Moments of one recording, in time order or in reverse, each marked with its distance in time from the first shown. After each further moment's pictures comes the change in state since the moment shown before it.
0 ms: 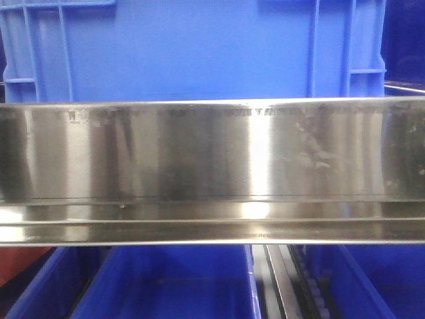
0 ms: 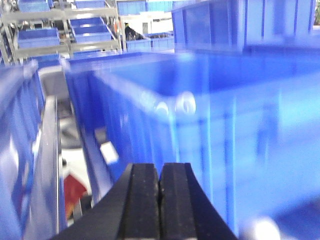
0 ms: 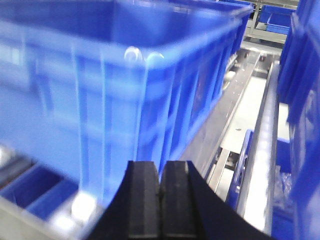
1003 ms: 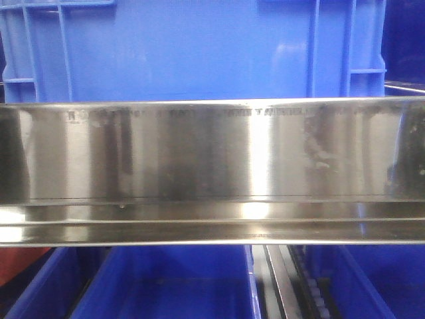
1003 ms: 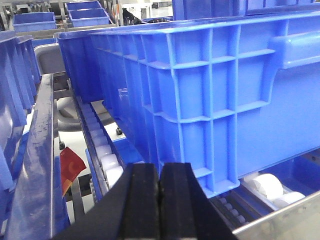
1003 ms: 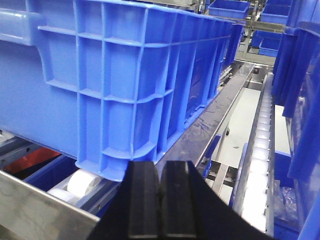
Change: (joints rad) left arm 0.000 -0.053 0.118 0.000 -0.033 0.000; right arm 0.000 -0.144 0.180 0.000 -0.129 0.002
